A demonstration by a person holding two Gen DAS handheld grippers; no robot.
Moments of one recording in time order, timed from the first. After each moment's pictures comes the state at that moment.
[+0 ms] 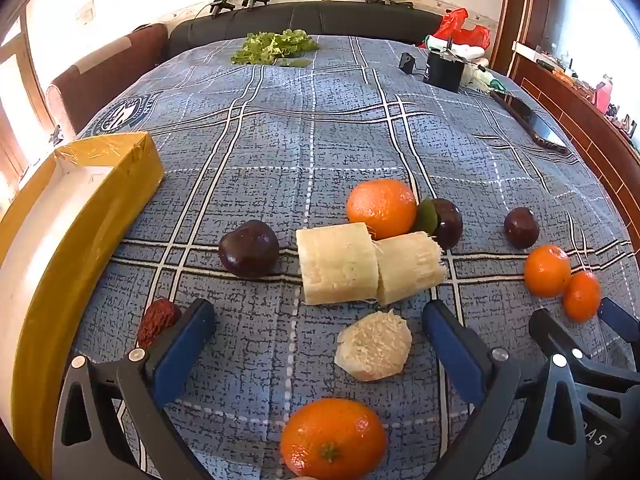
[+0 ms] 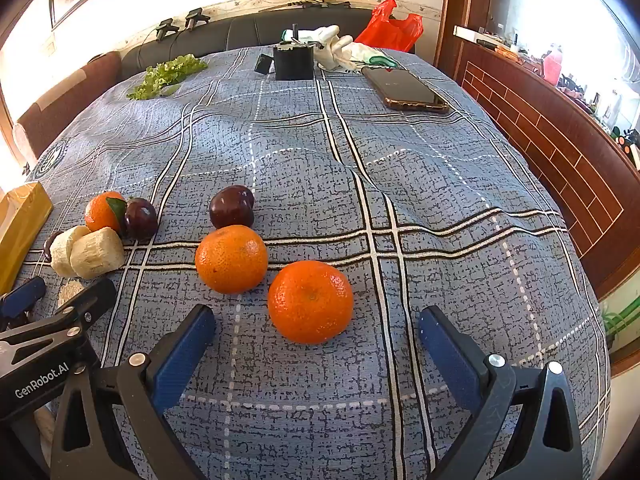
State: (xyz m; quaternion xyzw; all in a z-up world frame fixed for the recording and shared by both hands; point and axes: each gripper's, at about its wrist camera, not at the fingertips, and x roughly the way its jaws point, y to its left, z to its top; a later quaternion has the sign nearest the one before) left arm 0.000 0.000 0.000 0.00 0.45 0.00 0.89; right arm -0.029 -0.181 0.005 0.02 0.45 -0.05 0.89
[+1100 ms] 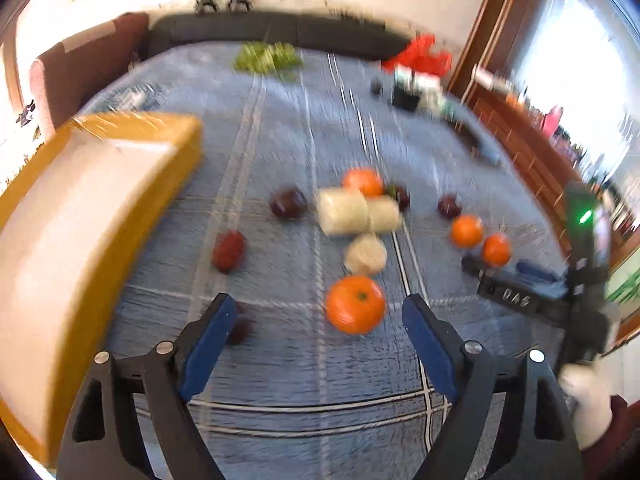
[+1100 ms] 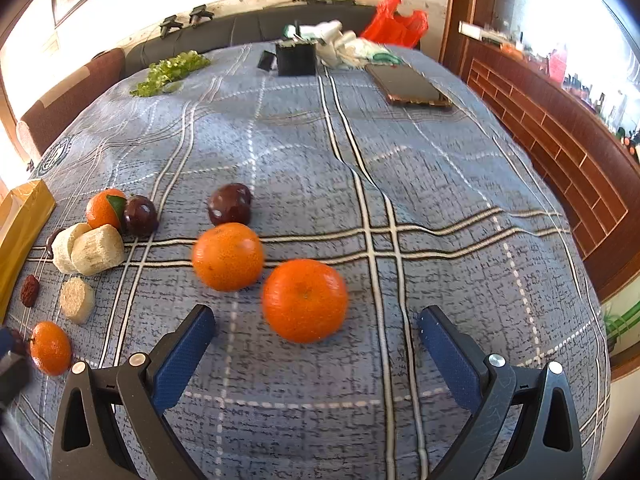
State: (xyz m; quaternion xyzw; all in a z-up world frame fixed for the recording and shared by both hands) left arm -0.080 0.076 0.058 -0.07 0.42 -0.10 0.90; right arm -0.027 -0.190 0.005 0.04 0.47 -0.03 0.88
